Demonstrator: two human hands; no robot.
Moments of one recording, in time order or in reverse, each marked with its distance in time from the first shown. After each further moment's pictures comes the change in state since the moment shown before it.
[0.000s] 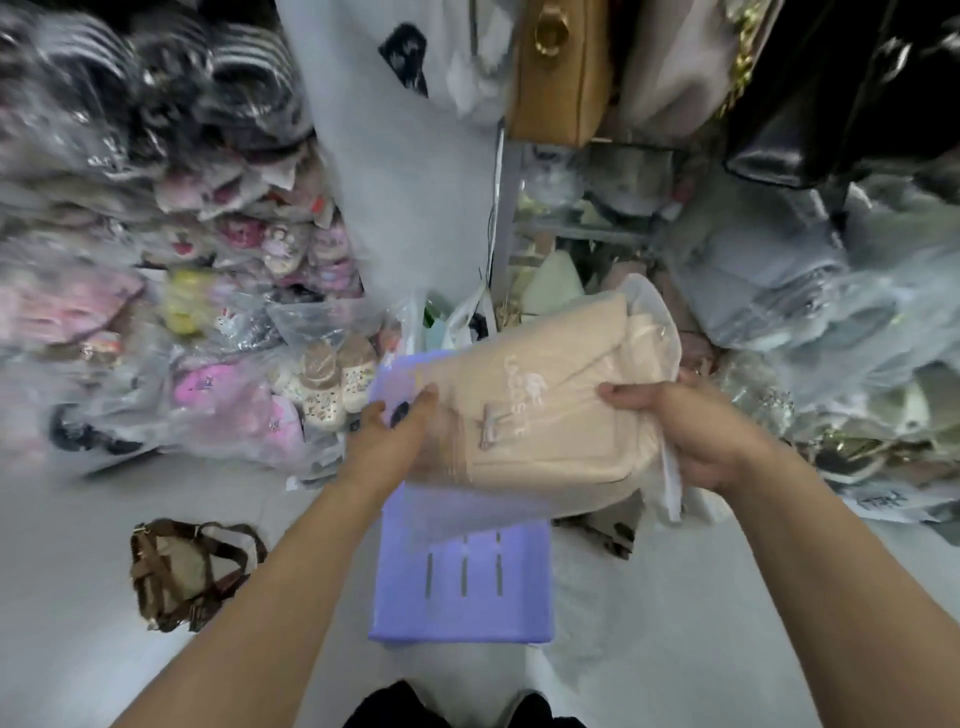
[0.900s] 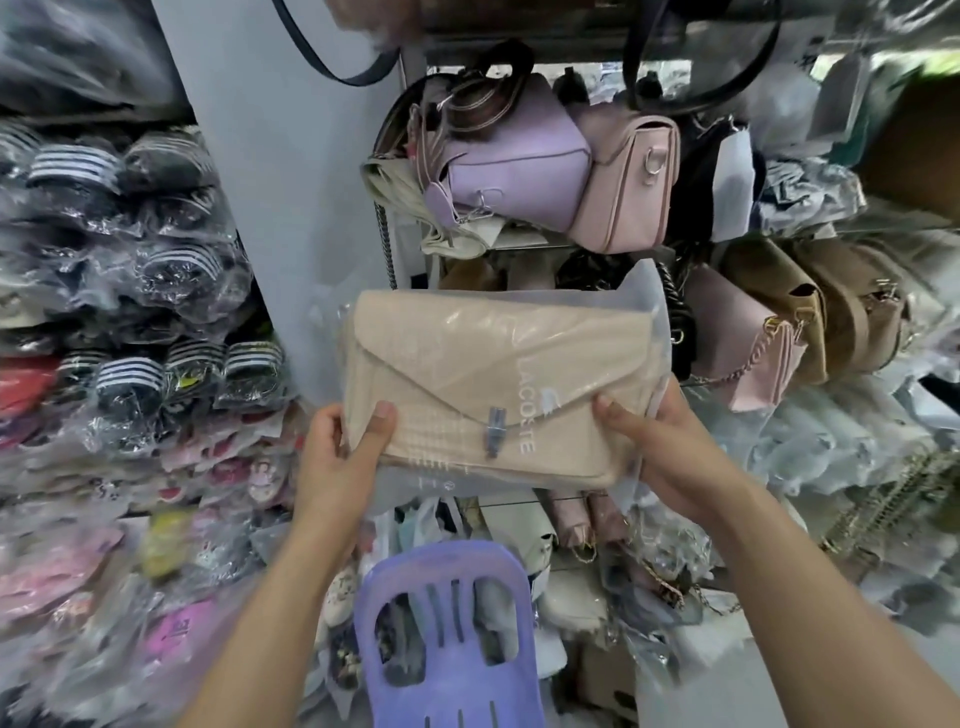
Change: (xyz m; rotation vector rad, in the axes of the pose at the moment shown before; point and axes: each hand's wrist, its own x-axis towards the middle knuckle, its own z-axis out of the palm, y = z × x) left_hand -0.115 0.216 -0.061 -0.284 0.027 0.671; right_hand -0.115 -0.157 -0.021 0.191 0.067 -0.691
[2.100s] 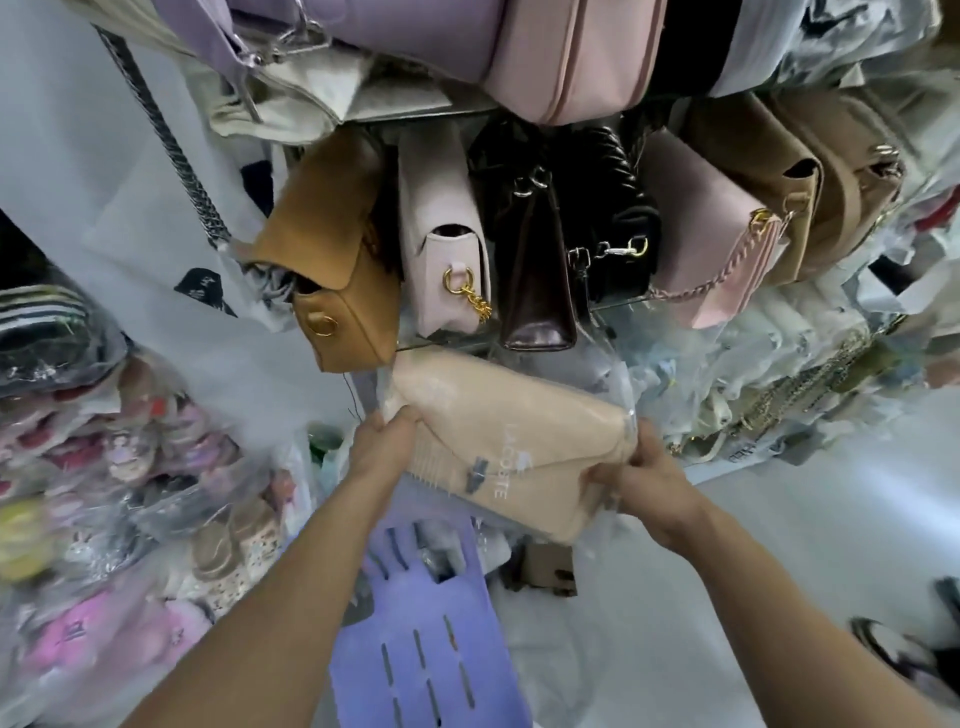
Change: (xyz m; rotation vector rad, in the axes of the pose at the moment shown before) left_hand 0.100 -0.131 0.152 0.336 -0.272 -0.601; right_hand 0.020 0.121 -0.093 -0.274 0.367 0.522
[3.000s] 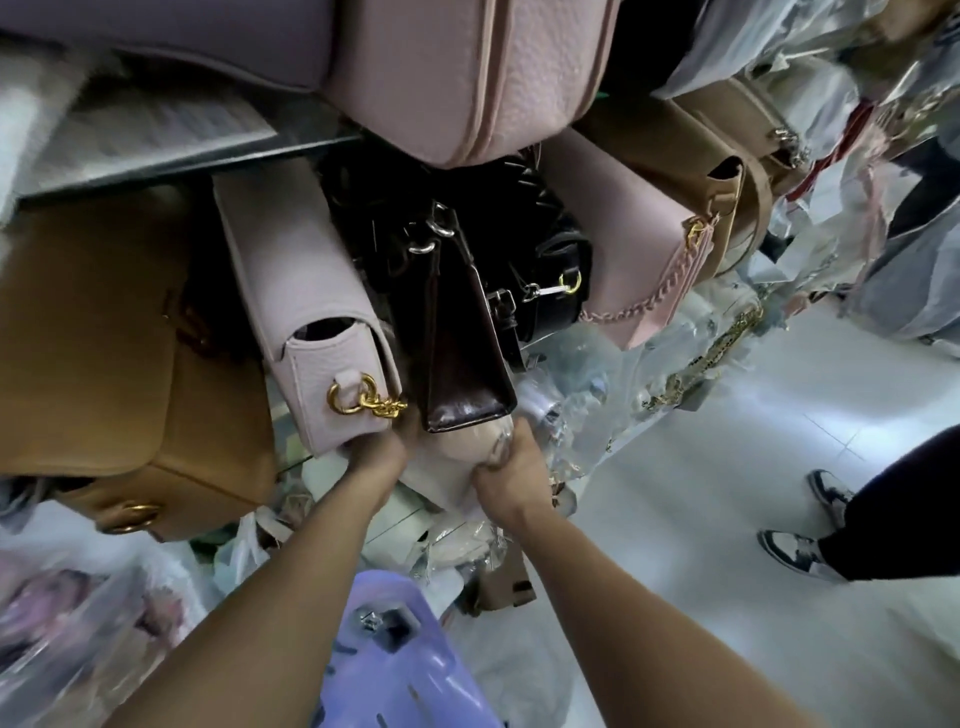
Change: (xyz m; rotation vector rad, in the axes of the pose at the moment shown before) left_hand 0.128 0.042 0.122 0.220 -0.213 0.155; right_hand 0.103 -0.016 0.087 -0.264 0.406 -0.006
